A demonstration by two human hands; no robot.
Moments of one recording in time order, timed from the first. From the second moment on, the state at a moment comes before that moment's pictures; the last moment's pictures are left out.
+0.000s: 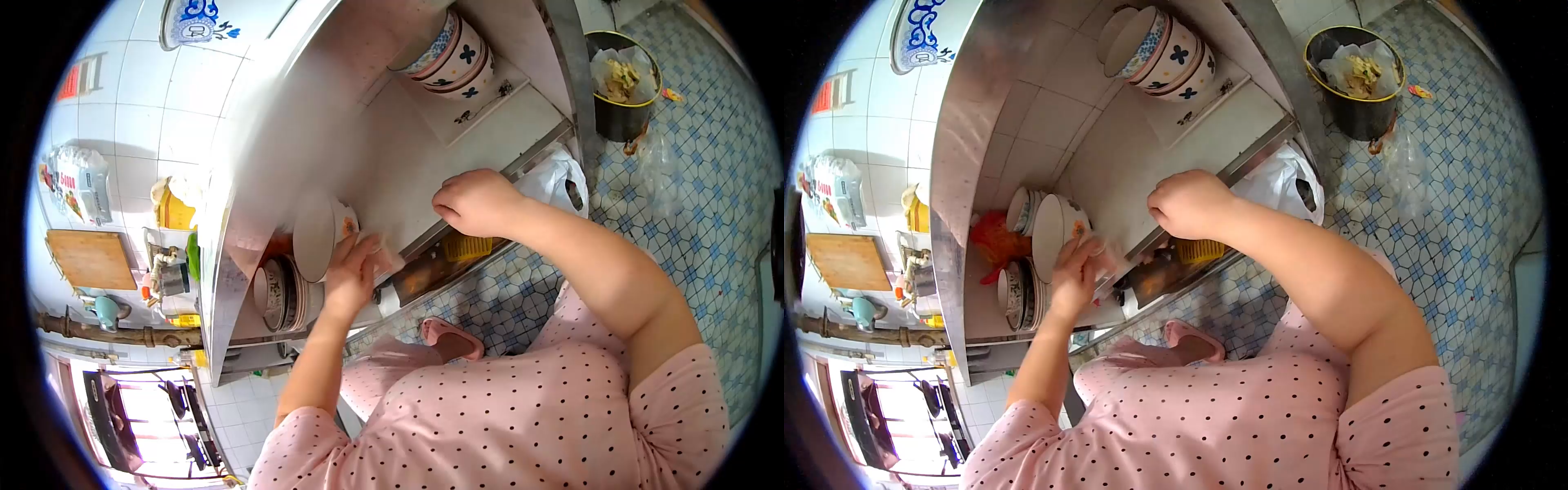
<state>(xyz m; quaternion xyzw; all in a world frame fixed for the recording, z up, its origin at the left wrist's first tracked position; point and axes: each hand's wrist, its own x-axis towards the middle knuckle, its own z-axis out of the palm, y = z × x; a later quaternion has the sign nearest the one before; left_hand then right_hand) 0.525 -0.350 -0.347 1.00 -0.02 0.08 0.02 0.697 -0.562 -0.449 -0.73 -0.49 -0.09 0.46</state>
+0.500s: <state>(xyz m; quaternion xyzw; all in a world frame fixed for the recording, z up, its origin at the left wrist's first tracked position) 0.416 -0.263 -0.405 0.97 0.17 -0.15 -0.04 0.705 -0.562 -0.460 -0.73 -0.48 -0.08 0.47</state>
